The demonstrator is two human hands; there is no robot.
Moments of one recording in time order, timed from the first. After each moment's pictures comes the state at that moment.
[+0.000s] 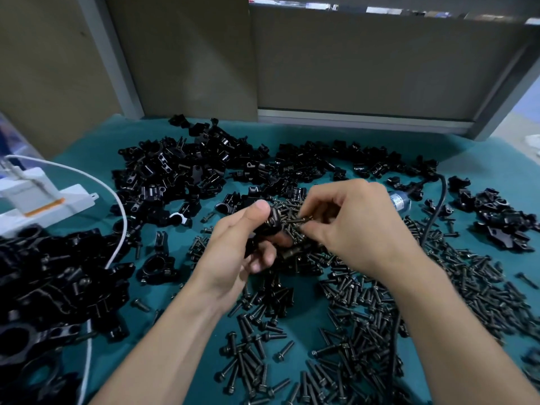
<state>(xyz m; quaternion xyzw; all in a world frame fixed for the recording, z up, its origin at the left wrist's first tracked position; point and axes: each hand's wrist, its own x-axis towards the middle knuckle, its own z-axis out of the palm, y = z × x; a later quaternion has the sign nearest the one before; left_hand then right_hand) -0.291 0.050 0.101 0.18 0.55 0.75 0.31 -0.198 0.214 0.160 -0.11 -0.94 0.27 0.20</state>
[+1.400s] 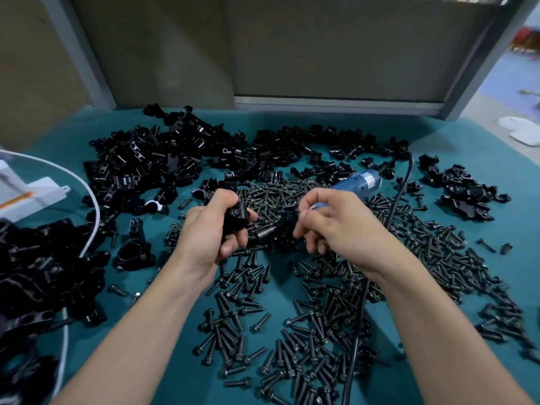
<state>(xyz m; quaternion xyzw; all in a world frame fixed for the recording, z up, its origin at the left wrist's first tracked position) -0.288 0.057 0.092 0.14 0.64 0.71 0.26 -0.164 0.229 0.124 -0.21 -0.83 0.51 0.08</state>
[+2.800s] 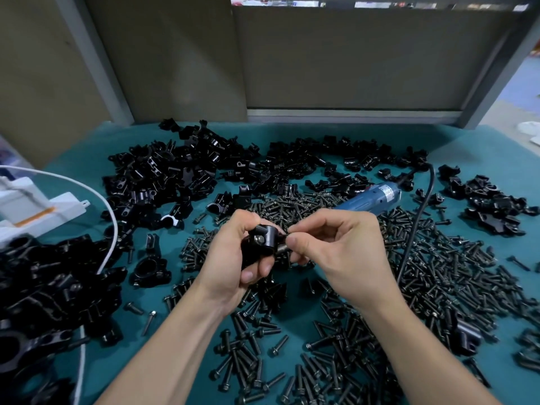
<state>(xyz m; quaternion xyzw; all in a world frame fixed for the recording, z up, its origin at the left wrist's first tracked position) -0.285 0.057 0.089 0.23 0.56 0.73 0.33 -0.174 0.196 0.110 -0.11 -0.76 0.59 0.27</state>
